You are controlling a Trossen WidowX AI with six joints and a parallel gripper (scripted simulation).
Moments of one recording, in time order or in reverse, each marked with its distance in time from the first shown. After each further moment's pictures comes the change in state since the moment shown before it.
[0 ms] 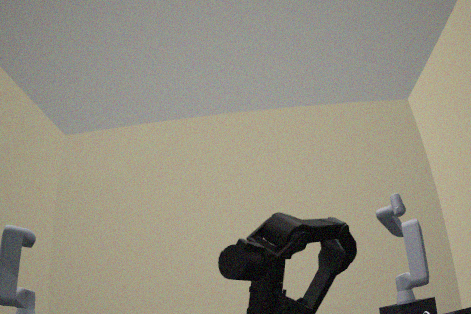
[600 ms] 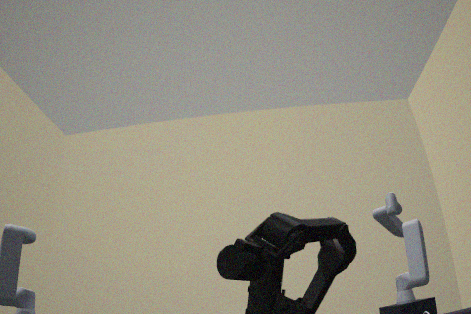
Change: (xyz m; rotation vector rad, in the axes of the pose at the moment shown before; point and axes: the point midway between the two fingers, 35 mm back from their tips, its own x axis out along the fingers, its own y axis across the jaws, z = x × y) arm 0.000 0.000 -0.002 0.000 -0.002 0.003
